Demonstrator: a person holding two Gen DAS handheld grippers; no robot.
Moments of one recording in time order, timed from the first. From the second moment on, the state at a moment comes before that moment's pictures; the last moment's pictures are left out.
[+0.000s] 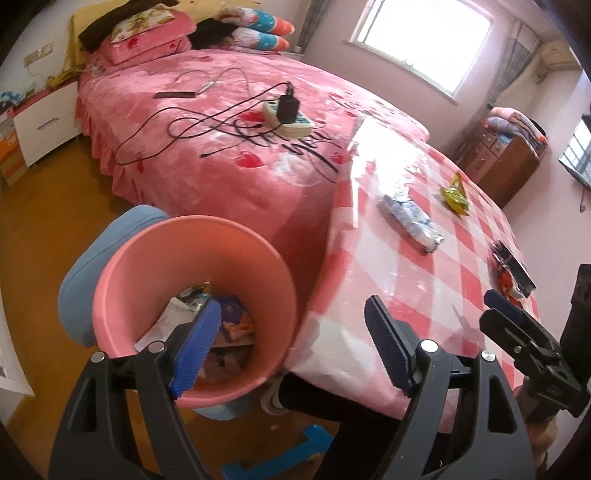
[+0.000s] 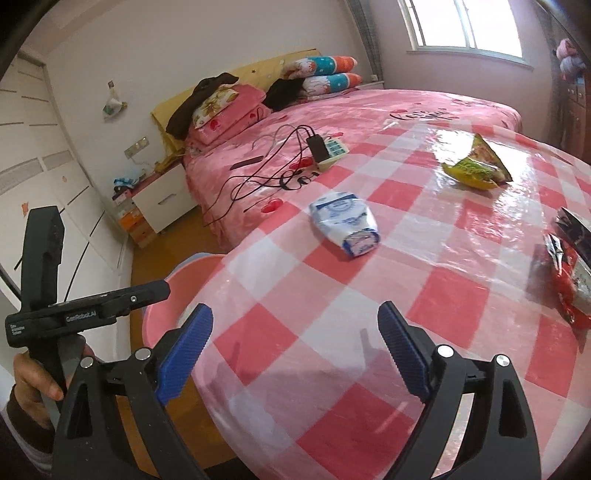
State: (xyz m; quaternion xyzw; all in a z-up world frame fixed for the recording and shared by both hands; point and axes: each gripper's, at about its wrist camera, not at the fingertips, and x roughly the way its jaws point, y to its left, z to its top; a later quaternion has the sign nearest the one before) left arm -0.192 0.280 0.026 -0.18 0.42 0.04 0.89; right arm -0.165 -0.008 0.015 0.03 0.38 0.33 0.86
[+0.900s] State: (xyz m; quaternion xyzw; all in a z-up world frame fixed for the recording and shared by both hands) left arm -0.168 0.186 0.040 -0.10 0.44 -0.01 0.89; right arm -0.153 -0.088 0.022 0.07 0.35 0.28 0.89
